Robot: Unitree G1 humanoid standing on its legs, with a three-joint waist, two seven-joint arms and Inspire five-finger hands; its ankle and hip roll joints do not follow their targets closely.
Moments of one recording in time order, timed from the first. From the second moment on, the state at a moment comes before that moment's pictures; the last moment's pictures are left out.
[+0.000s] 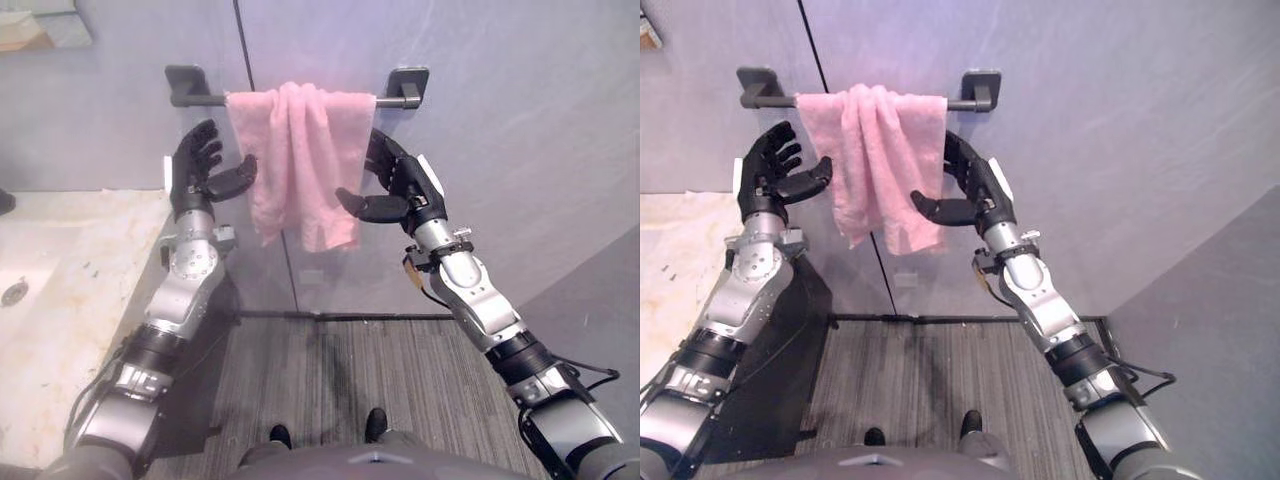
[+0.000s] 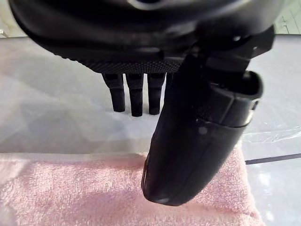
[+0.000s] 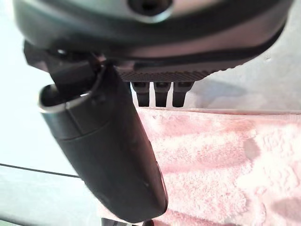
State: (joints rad) left arm -0.40 0.51 -0.22 0.16 -0.43 -0.06 0.51; right arm -0.41 -0.47 0.41 0.12 0.42 -0.18 -0.11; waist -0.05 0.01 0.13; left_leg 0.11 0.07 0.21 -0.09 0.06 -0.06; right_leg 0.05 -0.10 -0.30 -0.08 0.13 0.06
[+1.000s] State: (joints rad) left arm -0.37 0.49 -0.17 0.17 -0.46 -0.07 0.61; right arm -0.41 -0.47 0.41 0.15 0.41 -0.19 -0.14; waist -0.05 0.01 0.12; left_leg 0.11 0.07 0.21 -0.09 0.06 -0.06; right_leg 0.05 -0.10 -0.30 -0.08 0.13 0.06
